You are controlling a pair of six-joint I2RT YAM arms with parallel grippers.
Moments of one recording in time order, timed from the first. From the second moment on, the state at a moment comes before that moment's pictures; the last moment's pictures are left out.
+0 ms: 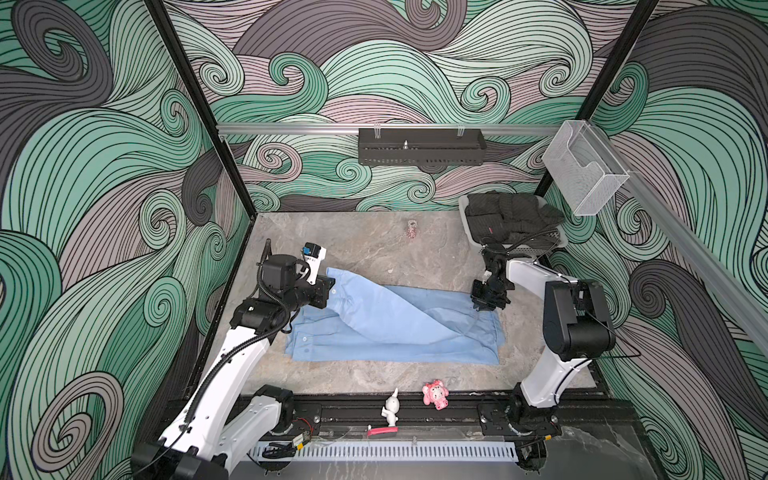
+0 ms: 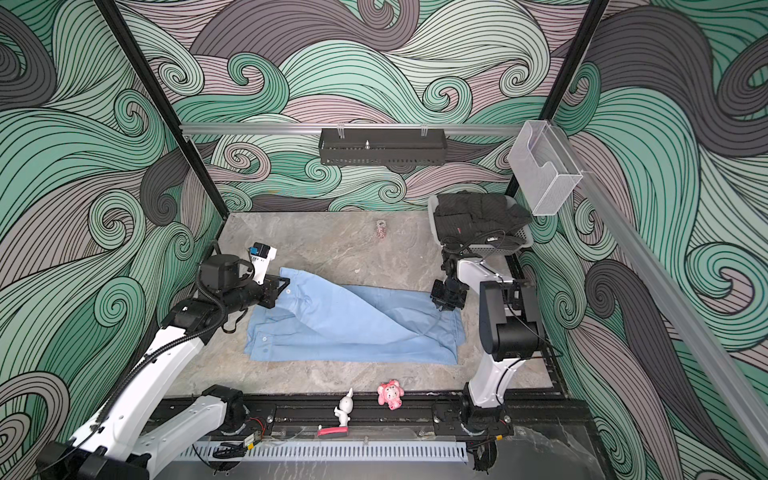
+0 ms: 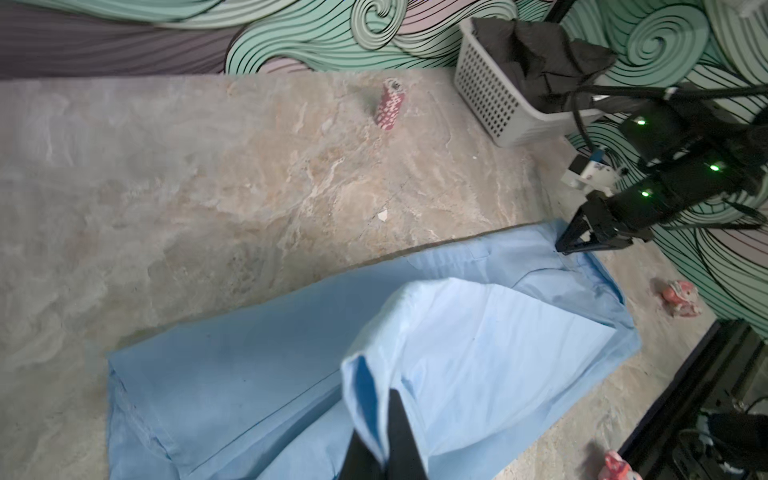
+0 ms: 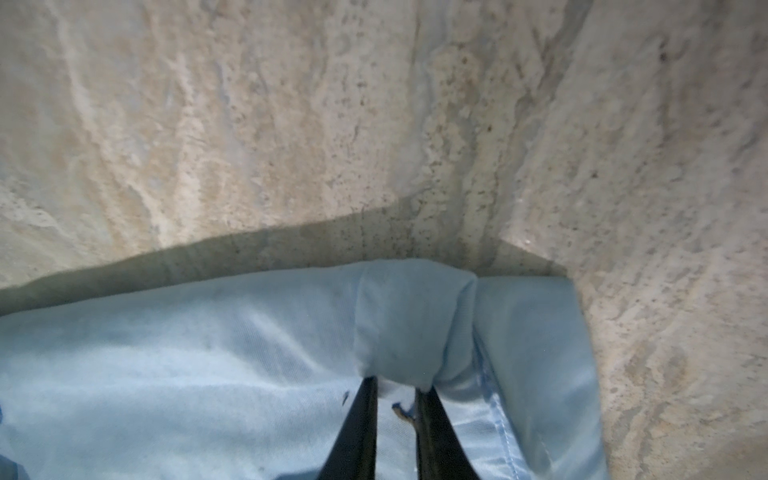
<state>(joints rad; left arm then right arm) -0.18 0.98 0.85 -0.55 0.34 -0.12 0.07 1.79 1.11 -0.84 -0.11 0.40</state>
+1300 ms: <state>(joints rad) 0.08 1.41 1.06 -0.80 0.35 -0.34 0.07 1.73 1.23 -0.87 -0.13 0.38</state>
